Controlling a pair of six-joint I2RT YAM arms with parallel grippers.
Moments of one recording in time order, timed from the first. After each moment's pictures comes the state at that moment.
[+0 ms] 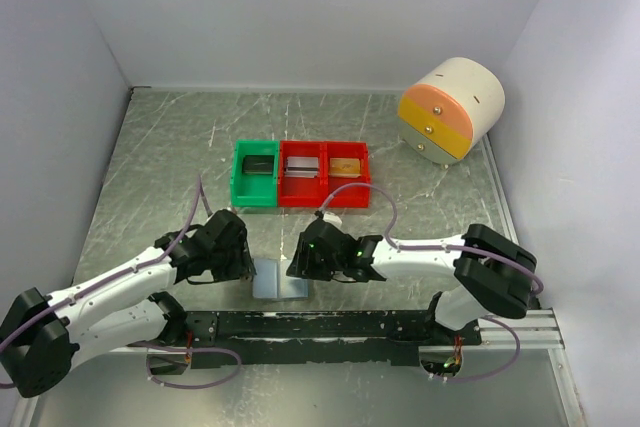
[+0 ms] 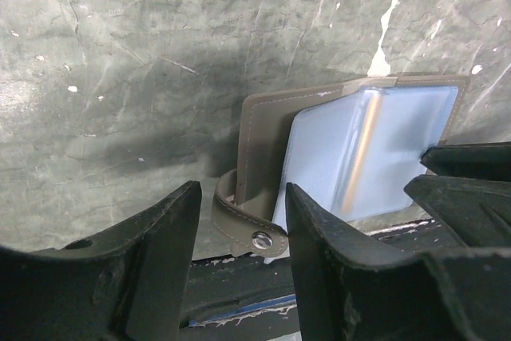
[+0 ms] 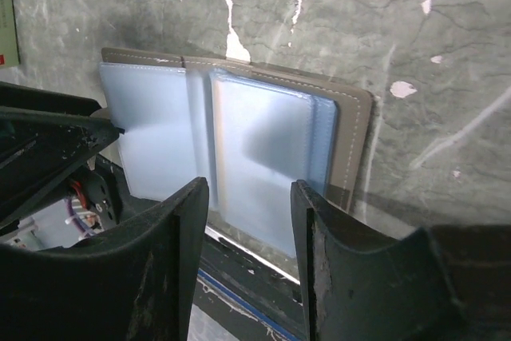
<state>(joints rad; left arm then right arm) -0.76 0.96 0.49 -0.63 -0.05 -0.95 1.11 1.48 0.65 -0.02 0.02 1.13</state>
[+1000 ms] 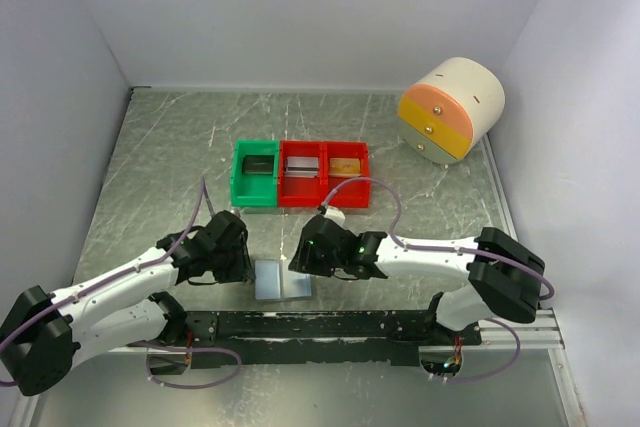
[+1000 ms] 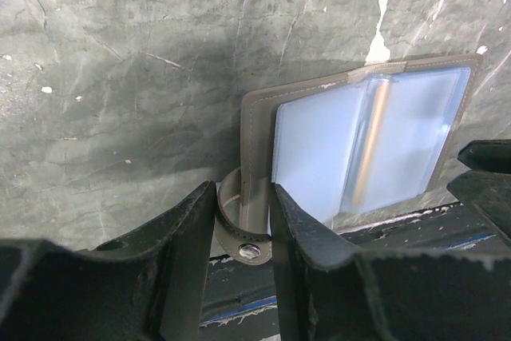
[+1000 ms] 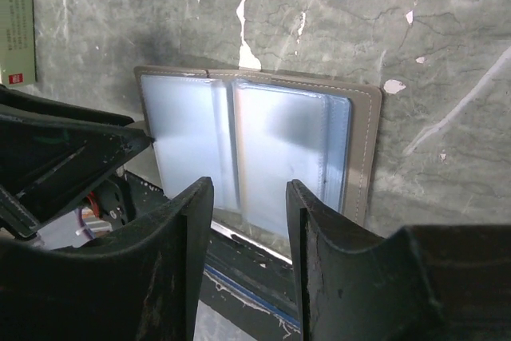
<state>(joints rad) -0.76 0.97 0.47 -0.59 0.00 -0.92 1.12 1.43 0.71 -0.15 0.09 1.15</state>
